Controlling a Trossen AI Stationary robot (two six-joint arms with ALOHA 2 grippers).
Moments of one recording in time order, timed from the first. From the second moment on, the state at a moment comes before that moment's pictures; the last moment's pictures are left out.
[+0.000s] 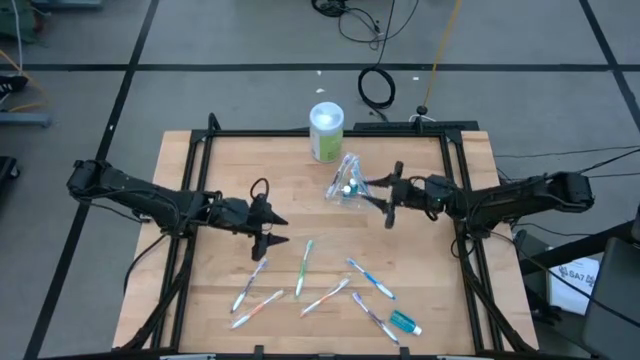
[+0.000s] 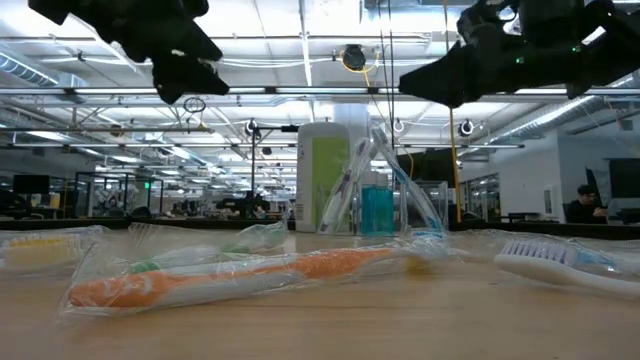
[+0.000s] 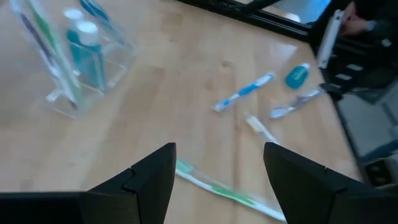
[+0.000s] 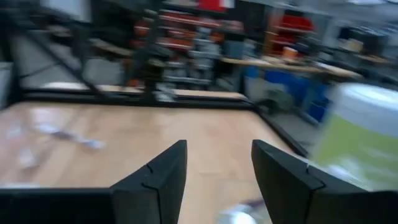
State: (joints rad) left arm -0.21 1.09 0.64 -0.06 -0.10 -0.38; right arm -0.11 1.08 0.32 0.75 0.06 -0.11
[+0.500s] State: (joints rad) left arm -0.39 1.33 0.64 -0.29 -0.08 -0.89; right arm -0.11 1.08 0.32 0.81 0.00 -0.14
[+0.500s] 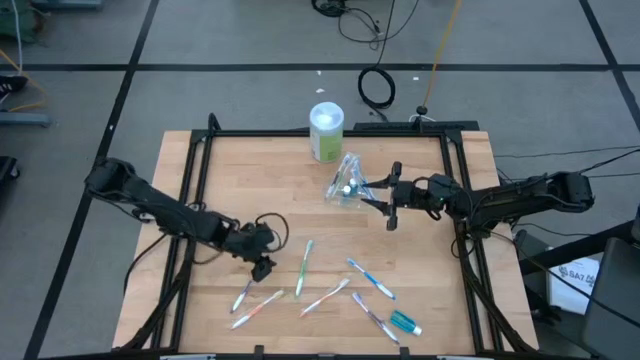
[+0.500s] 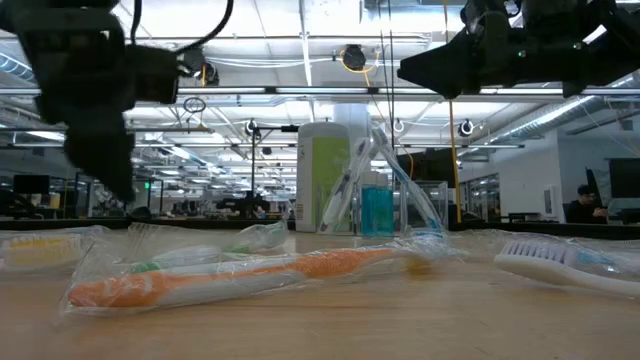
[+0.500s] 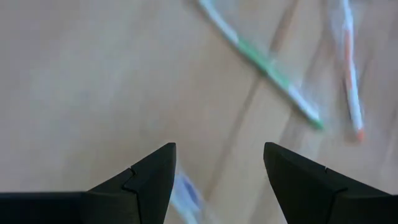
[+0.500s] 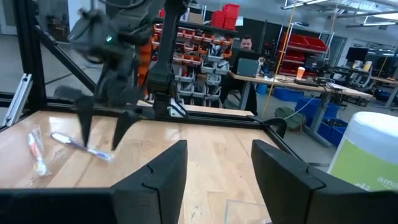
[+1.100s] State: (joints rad) left arm -0.51 1.42 0.64 -0.43 -0.08 -1.16; right arm -0.11 1.09 0.32 0.82 0.00 -0.14
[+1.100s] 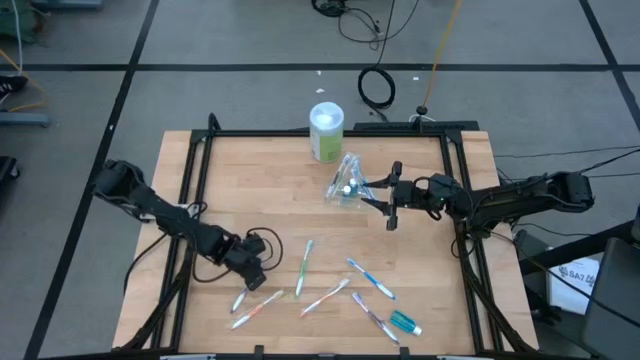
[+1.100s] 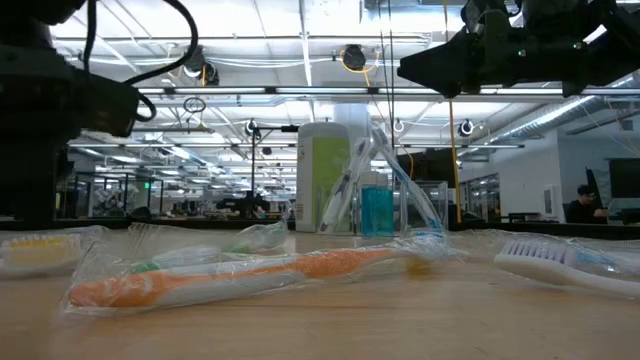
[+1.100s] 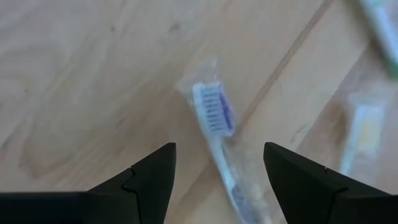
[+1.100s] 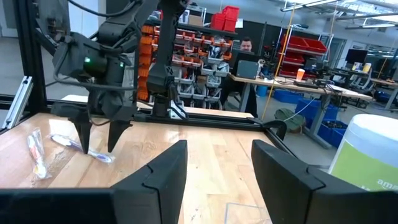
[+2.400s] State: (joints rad) left arm -0.52 1.49 0.65 -0.37 -0.32 -0.95; right arm -0.11 1.09 0.32 0.82 0.00 -0.14
